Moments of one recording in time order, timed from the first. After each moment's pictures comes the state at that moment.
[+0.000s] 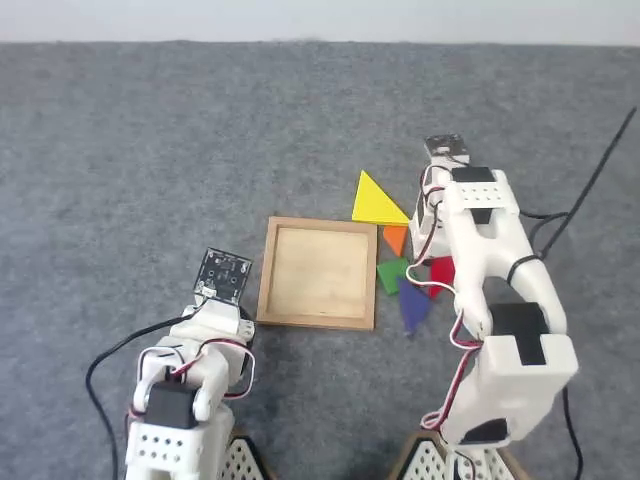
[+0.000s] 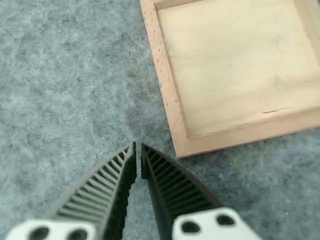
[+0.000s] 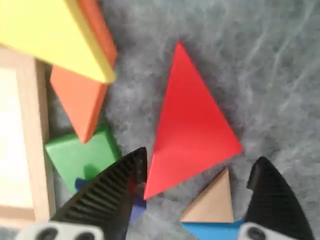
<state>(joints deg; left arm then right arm) 1.6 -103.2 97.1 72.0 -4.0 -6.1 13.5 14.3 68.0 0.4</state>
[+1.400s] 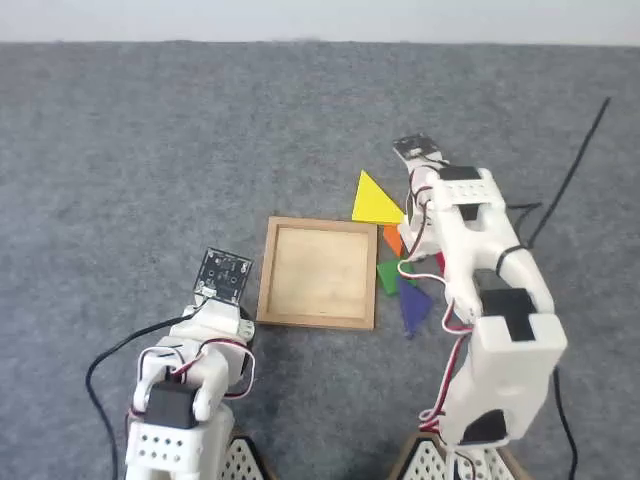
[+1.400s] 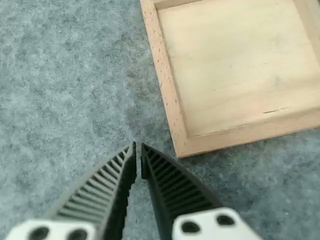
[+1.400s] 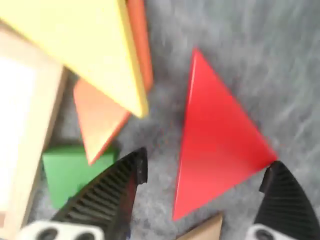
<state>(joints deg) 1.7 -103.2 97.1 72.0 -4.0 -8.4 21.5 9.1 64.4 15.8</state>
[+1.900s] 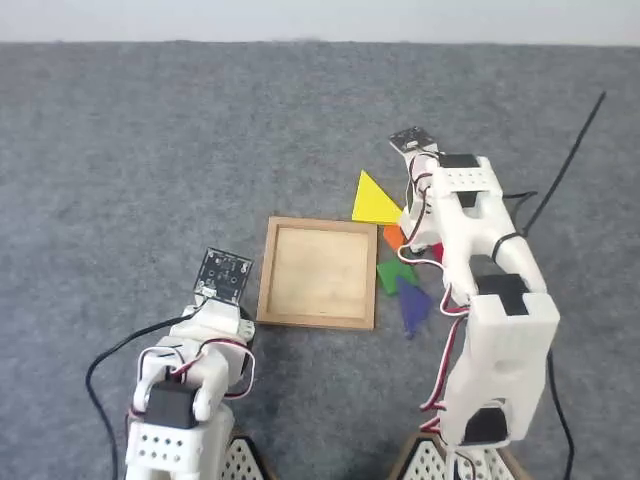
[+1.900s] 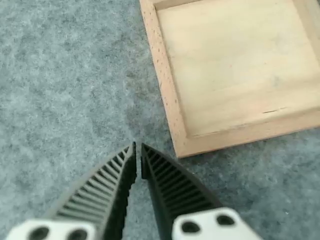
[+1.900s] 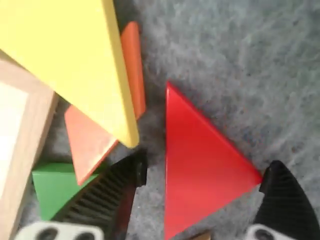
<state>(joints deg) 1.6 -103.2 97.1 72.0 -4.0 -7.4 29.3 0.0 68.0 18.9</state>
